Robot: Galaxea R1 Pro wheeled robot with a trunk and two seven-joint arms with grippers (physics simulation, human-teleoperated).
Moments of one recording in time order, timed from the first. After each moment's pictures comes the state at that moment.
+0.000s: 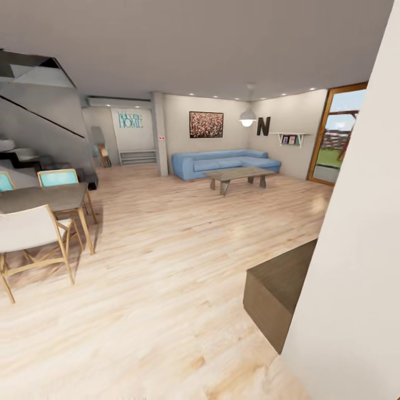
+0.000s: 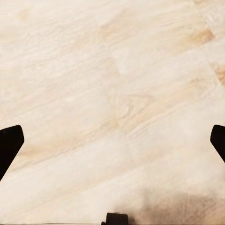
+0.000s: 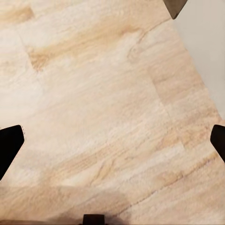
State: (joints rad) left arm 0.05 0.02 0.09 -0.62 0.00 -0.15 0.00; right arm -0.14 -0.04 0.00 -0.46 0.06 -0.02 -0.01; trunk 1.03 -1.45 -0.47
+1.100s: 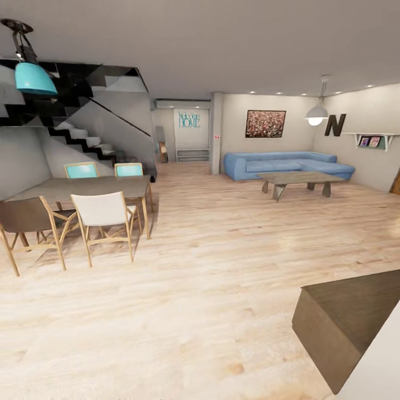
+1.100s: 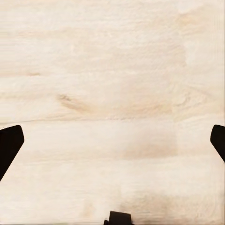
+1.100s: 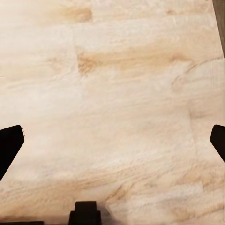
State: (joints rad) left arm 0.06 0.02 0.13 -0.62 0.00 -0.15 0.00; right arm -0.14 -0.04 0.00 -0.41 0.06 -0.02 -0.06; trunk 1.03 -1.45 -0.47
